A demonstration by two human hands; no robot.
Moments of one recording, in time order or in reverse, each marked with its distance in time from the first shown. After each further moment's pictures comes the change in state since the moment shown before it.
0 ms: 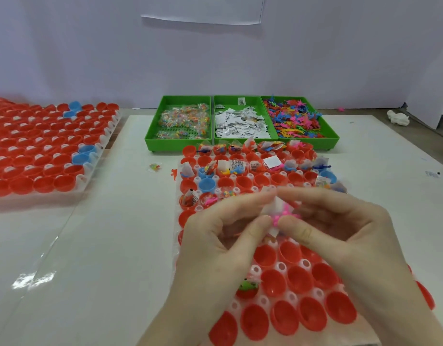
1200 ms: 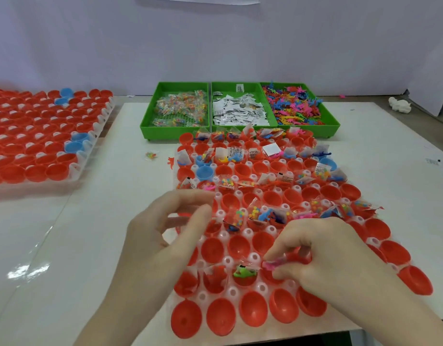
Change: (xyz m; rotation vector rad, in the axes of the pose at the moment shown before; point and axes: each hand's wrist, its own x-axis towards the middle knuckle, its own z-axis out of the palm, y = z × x) left_hand -0.007 -0.015 -0.046 0.267 0.093 -0.066; right_hand -0.007 0.013 -0.006 -0.796 -0.420 0.227
